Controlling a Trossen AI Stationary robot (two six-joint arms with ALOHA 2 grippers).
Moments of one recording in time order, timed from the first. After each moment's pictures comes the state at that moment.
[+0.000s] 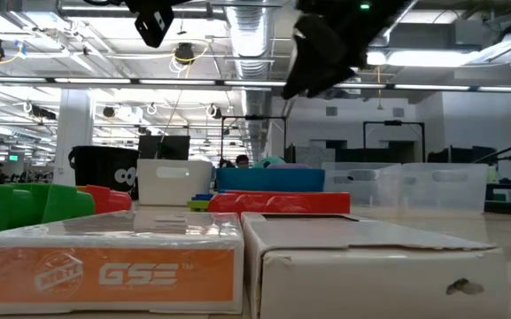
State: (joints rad) left arm -0.39 1.22 0.69 0.27 -0.31 -0.24; right arm 0.25 1.60 1.13 -0.43 0.75 0.38
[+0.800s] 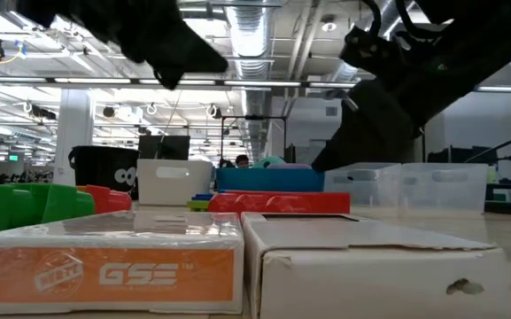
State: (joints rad) left arm -0.35 1.45 0.69 0.34 -0.29 -0.16; right arm 0.47 1.76 0.84 -0.07 0.86 0.59
